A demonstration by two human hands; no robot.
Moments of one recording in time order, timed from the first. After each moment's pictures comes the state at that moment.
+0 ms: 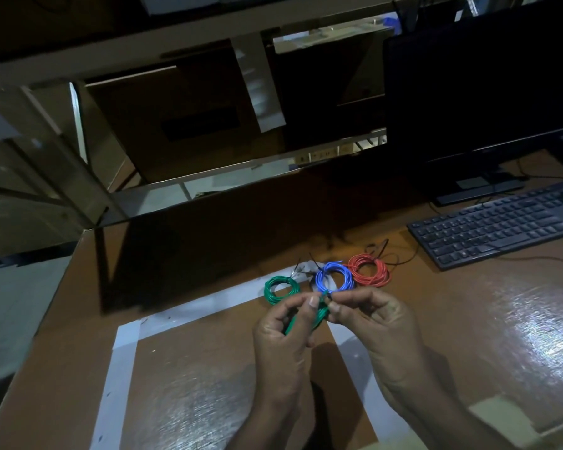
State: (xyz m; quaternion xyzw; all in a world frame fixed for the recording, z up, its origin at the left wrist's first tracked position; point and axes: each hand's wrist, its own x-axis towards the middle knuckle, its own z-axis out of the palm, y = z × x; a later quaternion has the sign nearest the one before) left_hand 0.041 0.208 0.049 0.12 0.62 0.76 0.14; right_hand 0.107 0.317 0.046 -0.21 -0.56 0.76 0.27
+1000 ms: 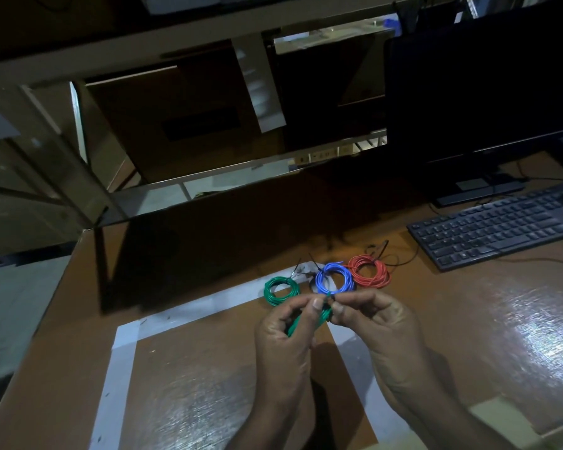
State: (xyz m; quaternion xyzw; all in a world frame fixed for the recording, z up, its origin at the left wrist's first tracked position) left_hand 0.042 0.207 0.052 0.16 0.64 0.74 0.12; right_hand 0.108 0.318 0.047 -0.21 -0.55 0.76 0.27
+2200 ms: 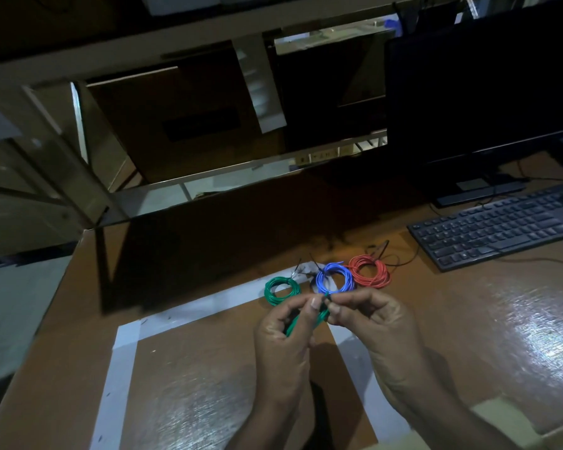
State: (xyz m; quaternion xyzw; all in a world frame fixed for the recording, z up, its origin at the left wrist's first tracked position) left_hand 0.038 0.207 0.047 0.16 0.64 0.74 0.12; right_hand 0.106 0.317 0.050 -0.20 -0.56 0.76 0.26
